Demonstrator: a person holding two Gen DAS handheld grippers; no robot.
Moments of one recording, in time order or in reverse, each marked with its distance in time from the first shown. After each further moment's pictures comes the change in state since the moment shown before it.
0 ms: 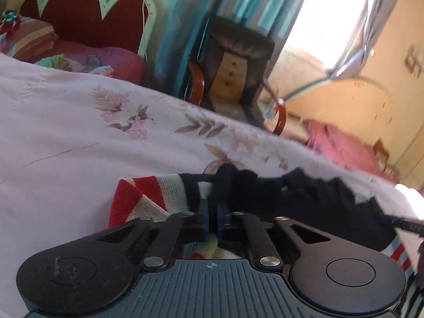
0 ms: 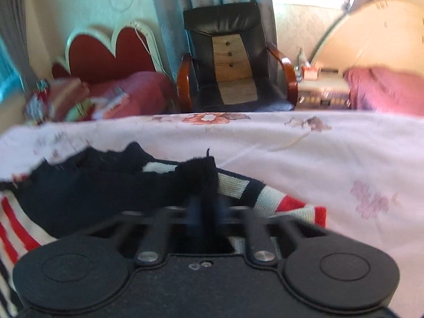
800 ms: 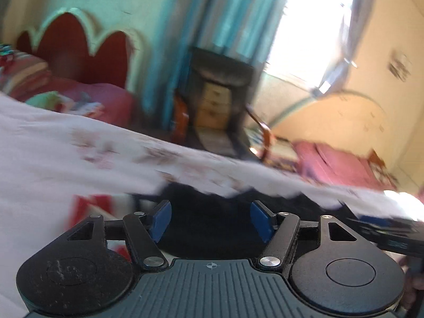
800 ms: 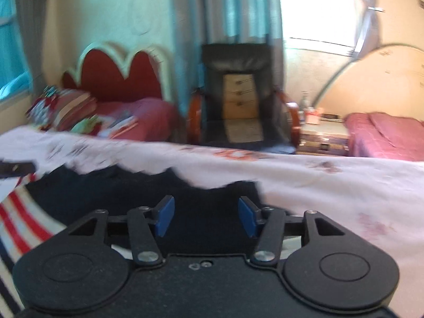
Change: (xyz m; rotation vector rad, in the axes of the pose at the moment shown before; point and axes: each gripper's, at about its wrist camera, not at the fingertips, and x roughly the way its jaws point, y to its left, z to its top) left arm -0.024 -0.080 -0.010 0.126 -0.088 -0.004; right arm -0.021 0.052 -0.011 -0.110 -0.152 0.011
